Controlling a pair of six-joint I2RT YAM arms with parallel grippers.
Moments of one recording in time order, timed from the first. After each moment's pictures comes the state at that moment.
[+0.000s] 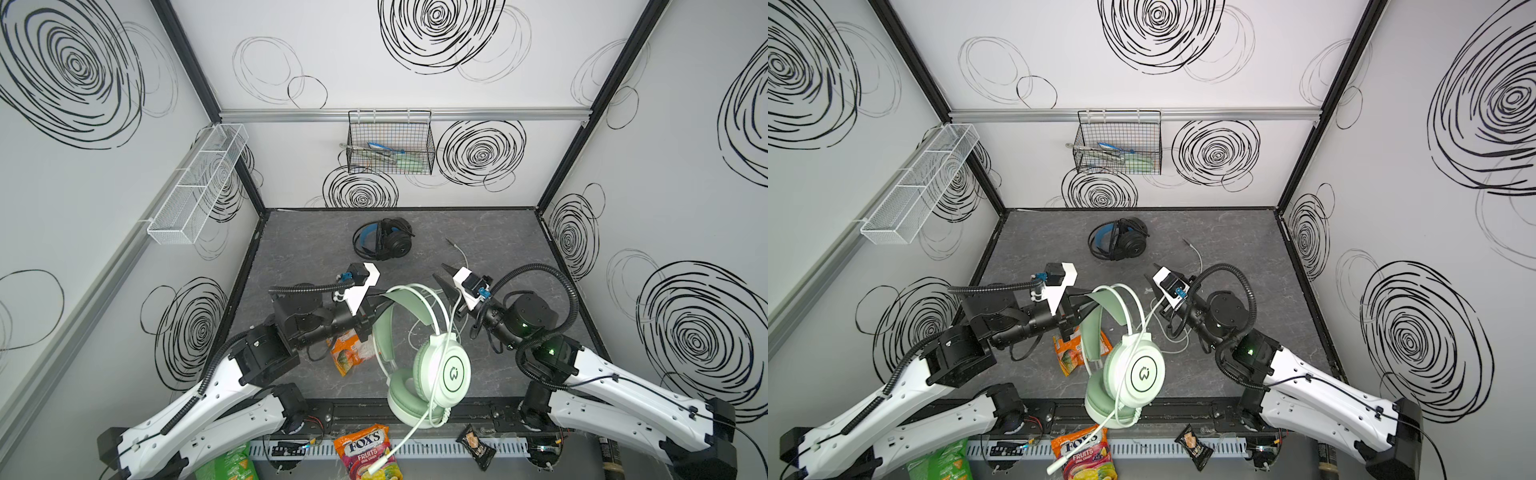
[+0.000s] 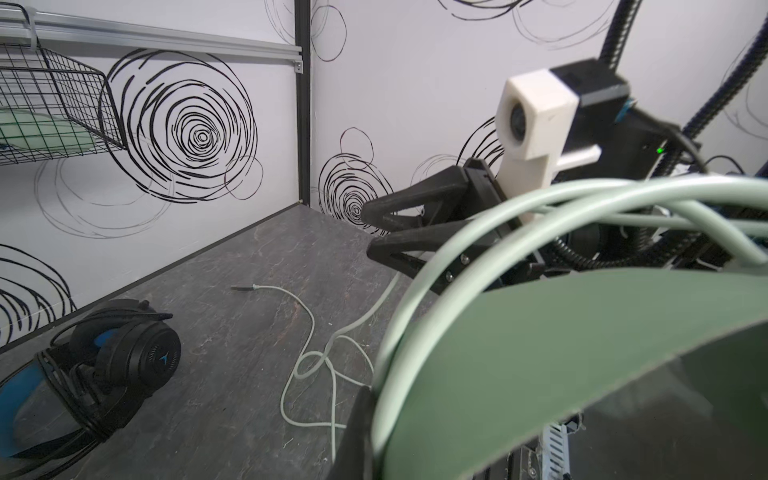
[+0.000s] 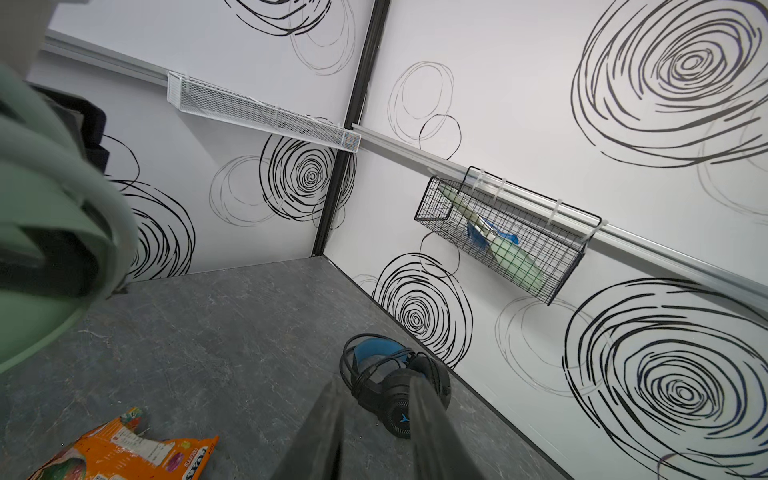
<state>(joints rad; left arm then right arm) -0.85 0.74 0.90 -0.26 0.23 -0.16 1.00 0.79 0.67 0.24 0.20 -0.34</state>
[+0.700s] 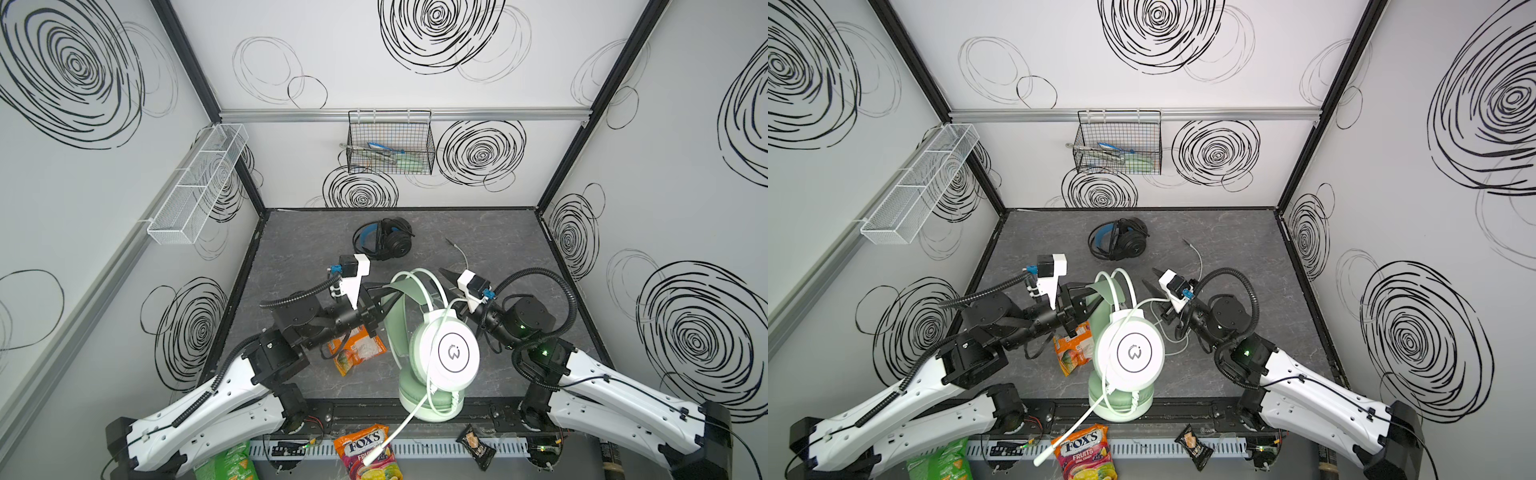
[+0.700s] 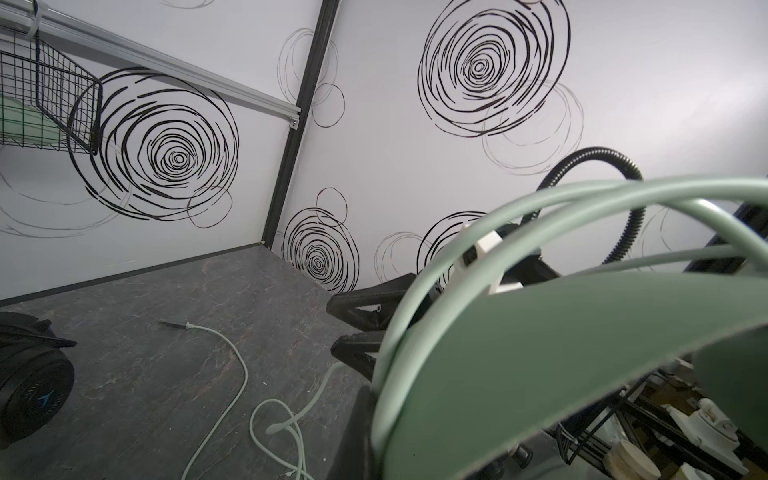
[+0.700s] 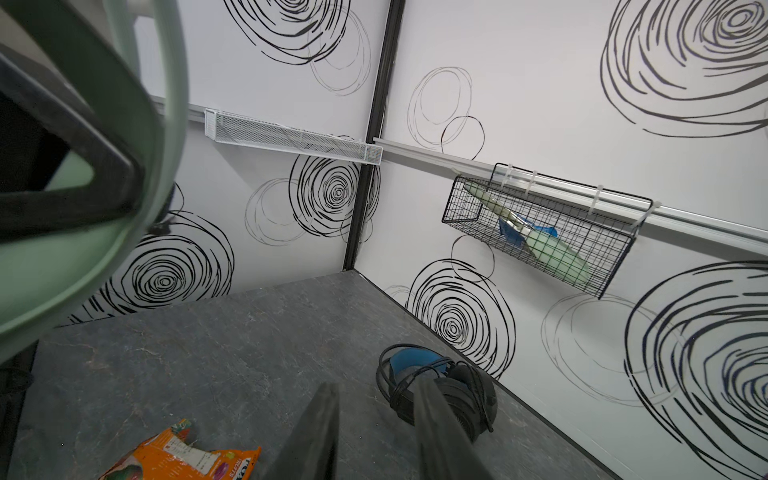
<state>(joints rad) -0.91 0.75 0.78 0.07 0.15 -0.45 0.95 0.79 0.56 0.38 0.05 -0.21</state>
